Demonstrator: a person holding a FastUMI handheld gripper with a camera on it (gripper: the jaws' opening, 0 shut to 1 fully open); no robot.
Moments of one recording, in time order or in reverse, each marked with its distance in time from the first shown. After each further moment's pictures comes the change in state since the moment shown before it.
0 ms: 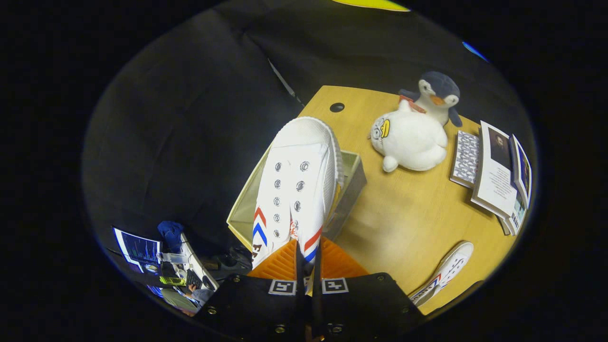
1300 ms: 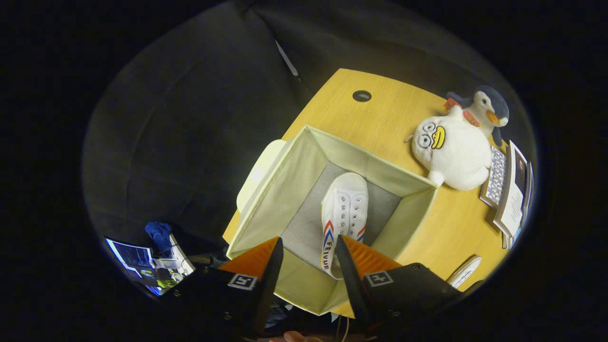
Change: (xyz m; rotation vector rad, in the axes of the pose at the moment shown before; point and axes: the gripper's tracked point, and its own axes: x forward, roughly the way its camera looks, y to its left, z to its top) arm 0.086 0.046 0.045 -0.029 0.087 -0.077
